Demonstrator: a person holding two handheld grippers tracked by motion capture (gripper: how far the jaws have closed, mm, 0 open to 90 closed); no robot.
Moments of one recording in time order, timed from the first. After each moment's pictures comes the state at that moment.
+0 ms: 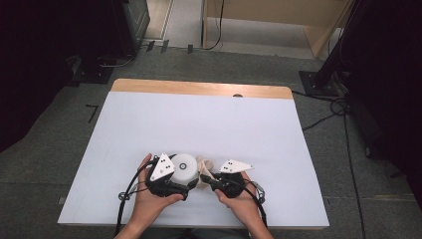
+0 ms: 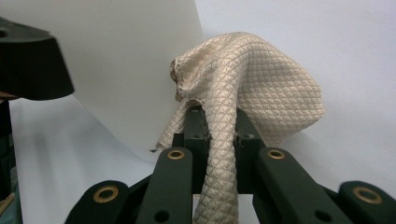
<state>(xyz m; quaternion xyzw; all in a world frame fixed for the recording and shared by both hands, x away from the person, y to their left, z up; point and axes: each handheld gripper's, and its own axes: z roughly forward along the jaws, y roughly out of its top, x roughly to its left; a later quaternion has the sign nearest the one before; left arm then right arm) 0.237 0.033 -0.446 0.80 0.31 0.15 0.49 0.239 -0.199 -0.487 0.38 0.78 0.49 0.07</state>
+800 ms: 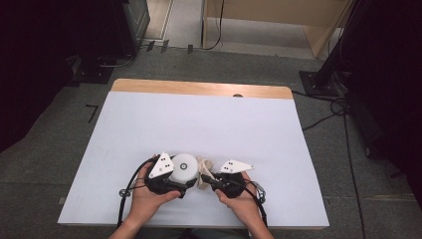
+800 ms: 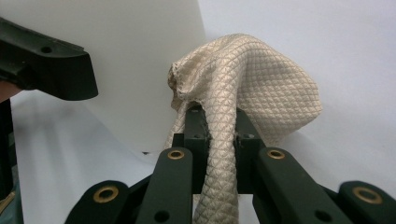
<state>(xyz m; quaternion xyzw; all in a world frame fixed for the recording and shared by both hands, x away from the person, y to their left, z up) 0.252 0.044 -0.452 0.83 0.24 0.12 0.49 0.238 -0.200 -0.486 0.37 0.78 0.49 0.07</state>
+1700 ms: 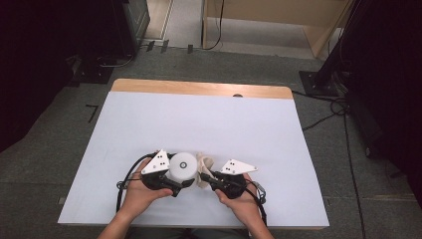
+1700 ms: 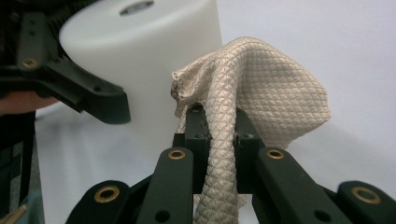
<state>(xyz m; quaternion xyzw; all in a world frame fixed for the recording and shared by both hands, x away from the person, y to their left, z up) 0.267 0.054 -0.460 0.83 0.18 0.08 0.53 0.232 -0.200 -0.471 0.35 0.77 0.53 0.08</state>
